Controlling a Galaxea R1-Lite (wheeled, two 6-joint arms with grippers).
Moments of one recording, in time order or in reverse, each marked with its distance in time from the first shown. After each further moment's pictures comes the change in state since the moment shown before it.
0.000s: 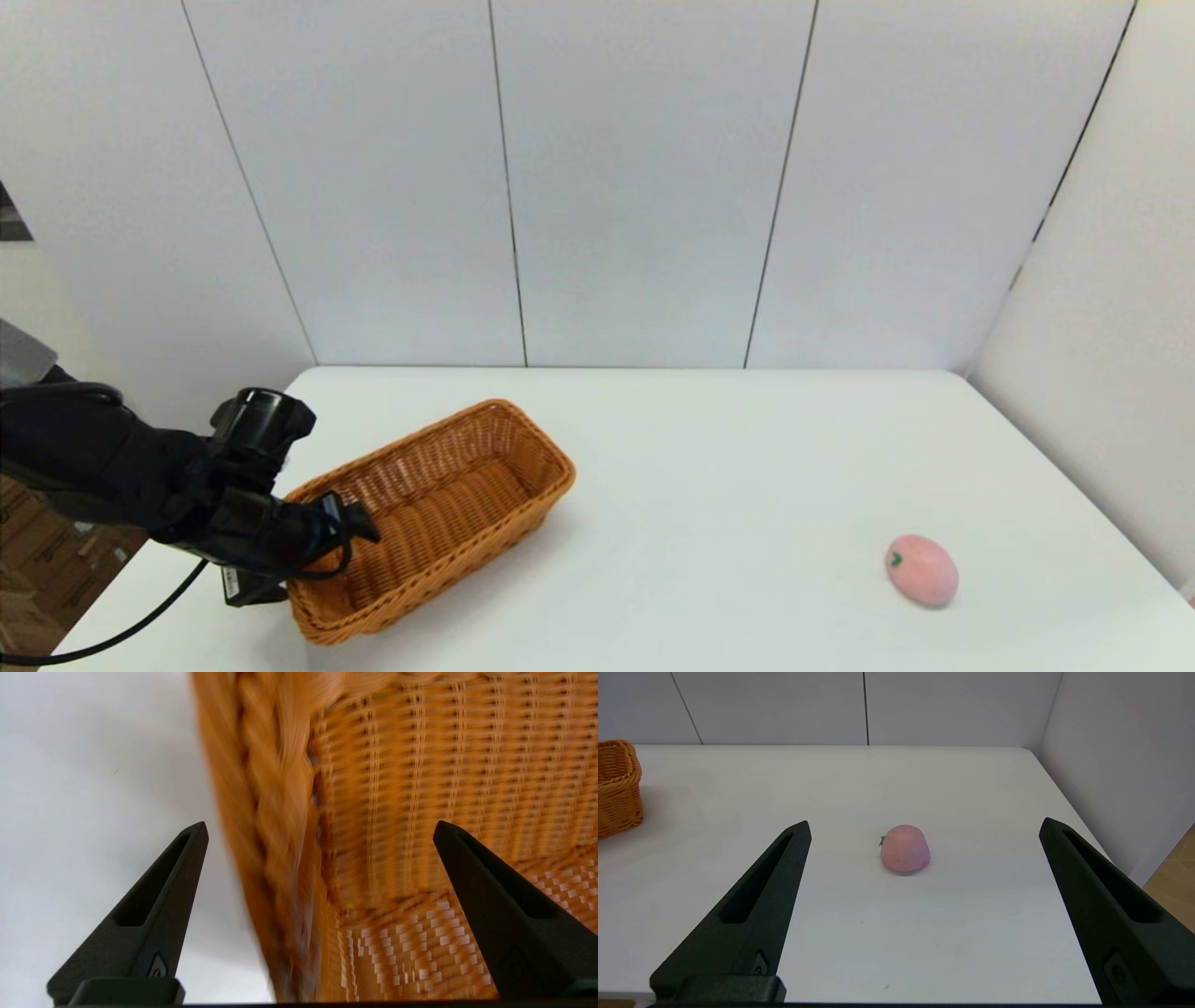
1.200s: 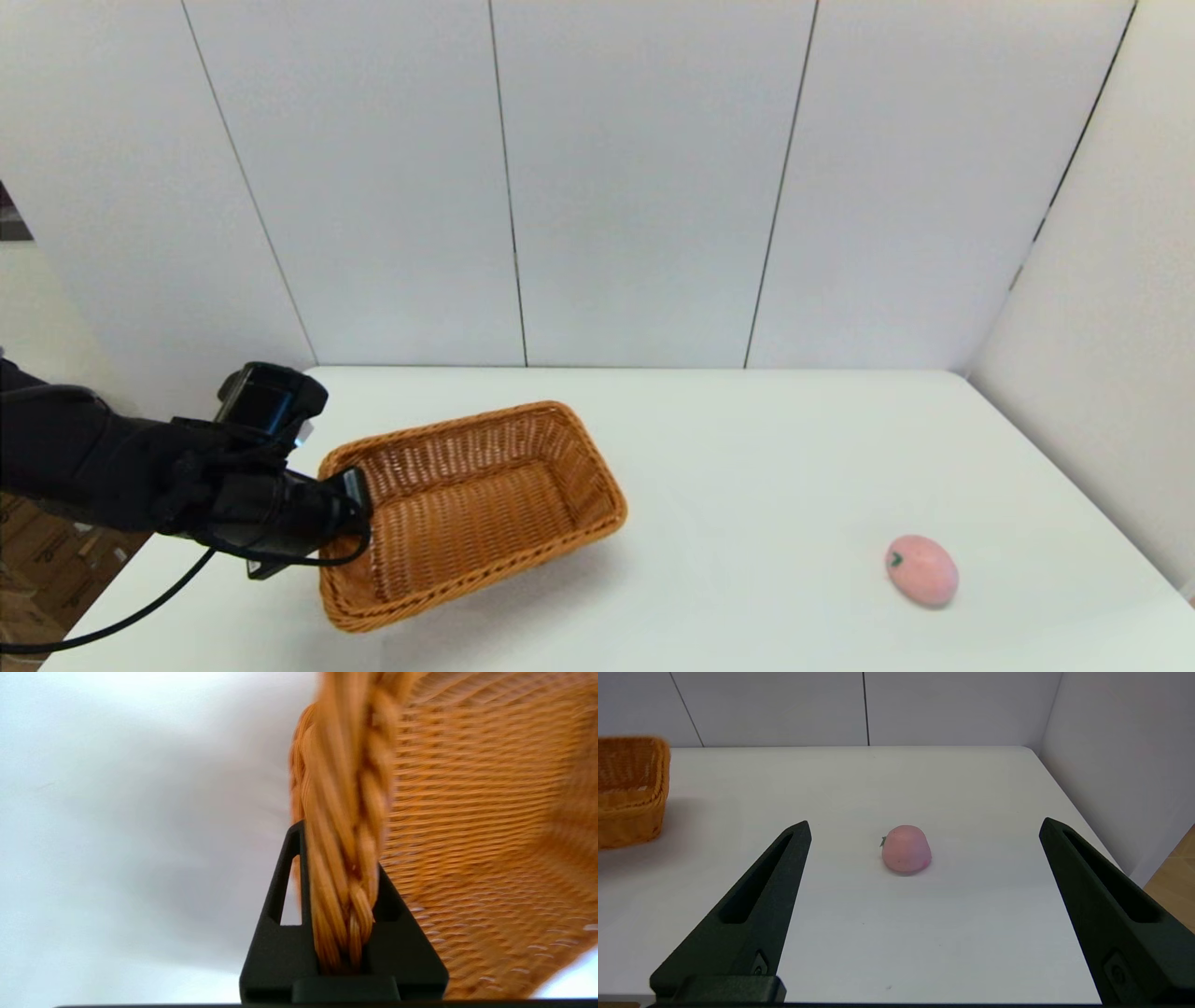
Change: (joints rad) left arm -0.106 -0.119 -0.015 -0.021 -0.031 0.005; right arm 0.000 0.000 0.001 -0.001 -0.002 0.012
